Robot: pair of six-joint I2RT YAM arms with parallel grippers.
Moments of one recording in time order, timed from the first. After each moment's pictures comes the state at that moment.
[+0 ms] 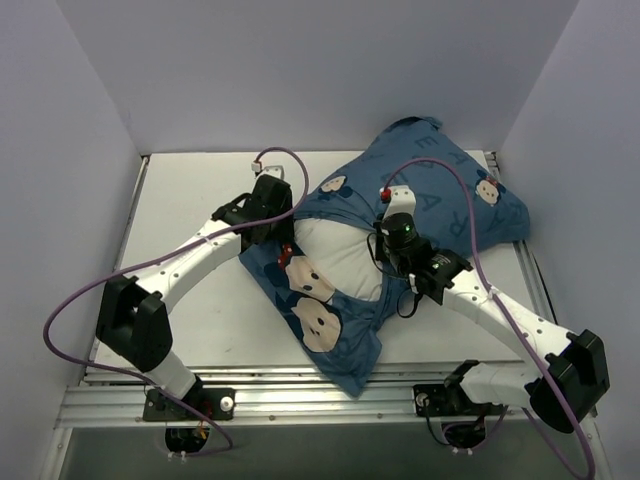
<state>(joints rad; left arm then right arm) -0.59 1.63 1.38 -0.57 -0.31 -0.49 0.65 1.19 0.91 -0.30 0.41 0.31</state>
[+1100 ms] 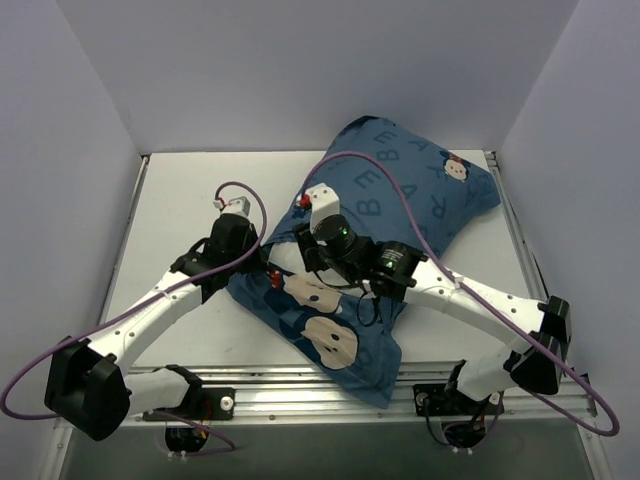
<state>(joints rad) -0.52 1.23 0.89 -0.37 -0.13 -0.63 1.02 1.40 1.30 -0.44 0.42 0.27</state>
